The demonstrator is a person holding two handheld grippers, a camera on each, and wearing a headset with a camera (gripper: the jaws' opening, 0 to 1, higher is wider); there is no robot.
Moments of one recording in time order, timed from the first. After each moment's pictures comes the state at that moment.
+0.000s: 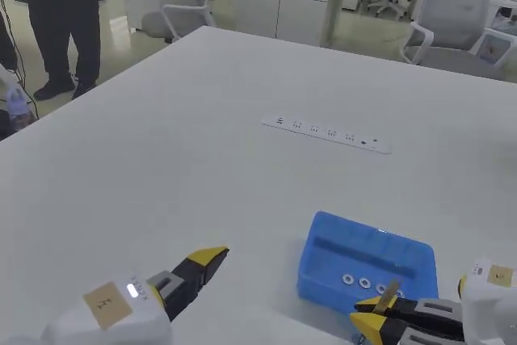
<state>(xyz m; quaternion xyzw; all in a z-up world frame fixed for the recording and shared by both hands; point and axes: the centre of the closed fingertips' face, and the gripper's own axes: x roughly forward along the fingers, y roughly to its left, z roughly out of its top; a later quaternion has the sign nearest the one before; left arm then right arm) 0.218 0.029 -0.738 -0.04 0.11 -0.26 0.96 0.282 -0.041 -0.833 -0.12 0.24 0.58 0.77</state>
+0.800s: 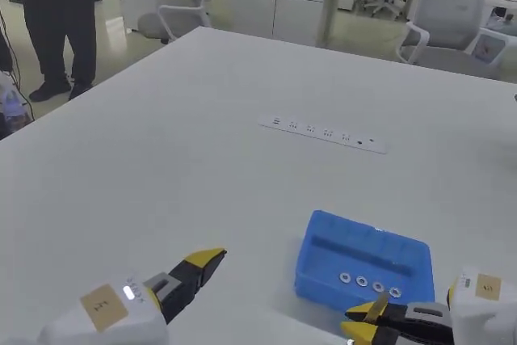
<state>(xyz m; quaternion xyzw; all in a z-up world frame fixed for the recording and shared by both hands) 0.217 0.029 -0.739 -0.04 0.11 -0.26 0.96 0.265 -0.034 -0.836 -0.18 0.22 0.60 0.75</state>
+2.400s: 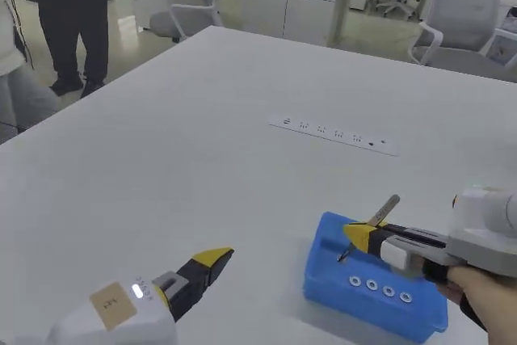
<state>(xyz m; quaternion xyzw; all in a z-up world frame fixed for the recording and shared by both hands) 0.218 0.031 -0.739 -0.04 0.11 -0.25 0.96 0.363 0.002 -0.792 0.04 0.25 0.52 0.81</state>
